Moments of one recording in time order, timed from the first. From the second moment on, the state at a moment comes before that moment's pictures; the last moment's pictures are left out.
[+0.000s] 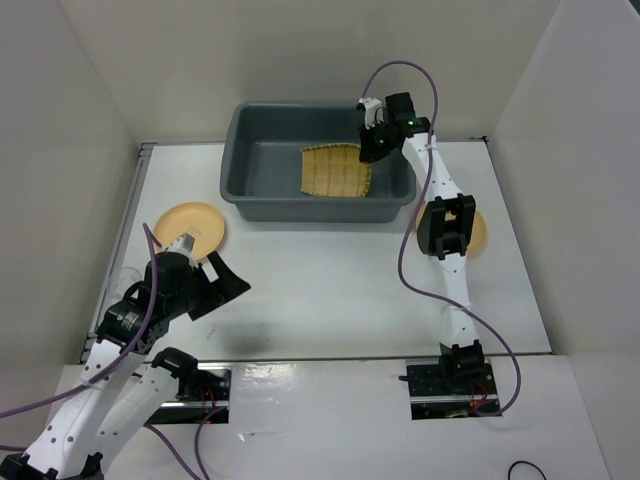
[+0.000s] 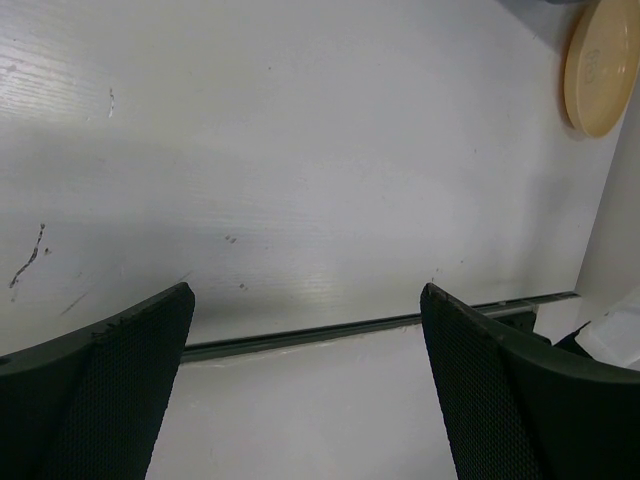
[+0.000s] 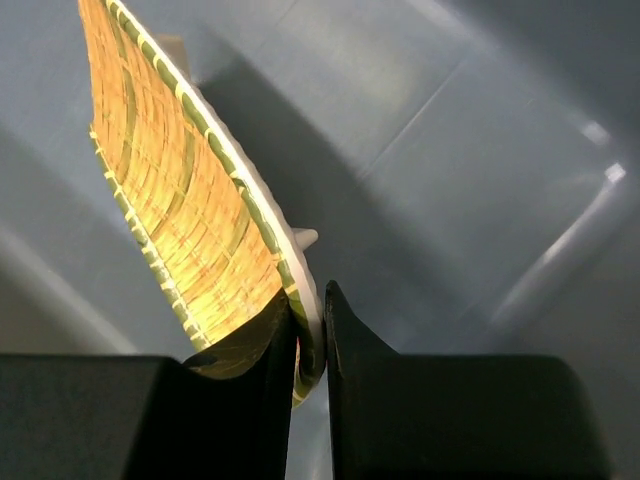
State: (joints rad) left arm -0.37 0.57 0.71 -0.87 0.09 -0.85; right arm 0.18 2.53 2.54 -0.84 -0.42 -0.29
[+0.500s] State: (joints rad) left arm -0.37 0.54 0.74 -0.87 0.03 -0.87; right arm 0.20 2.78 3.09 -1.07 -0.20 -0.26
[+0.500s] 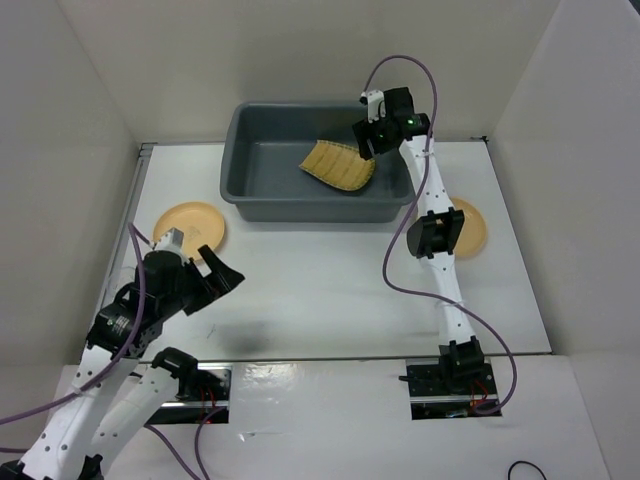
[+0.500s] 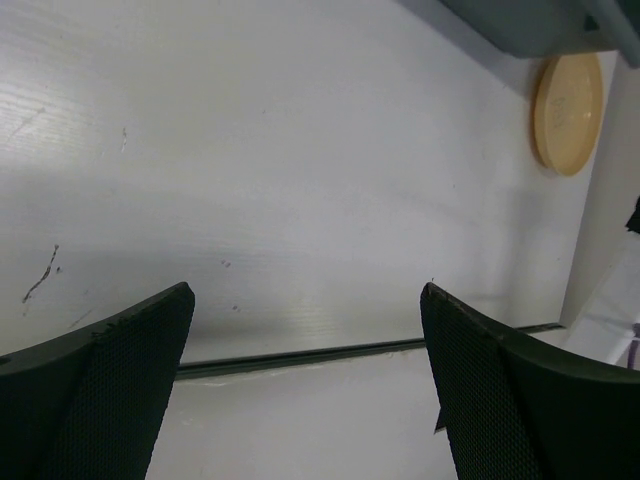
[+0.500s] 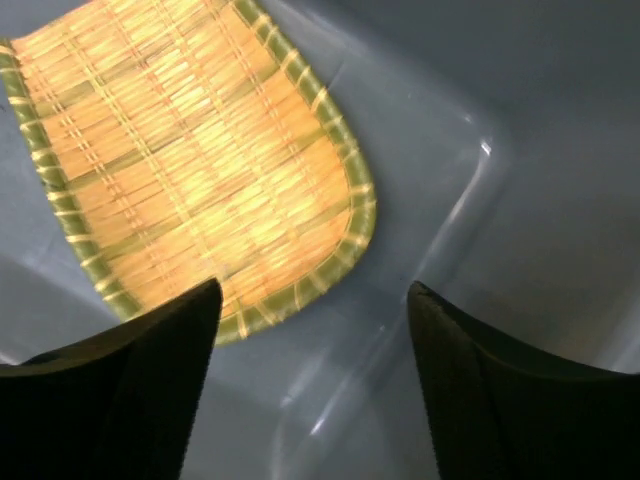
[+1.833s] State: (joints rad) left arm -0.37 0.87 1.00 -0.79 -0.26 -0.45; right arm -0.61 2.09 1.60 -1.01 -0.51 -0.32
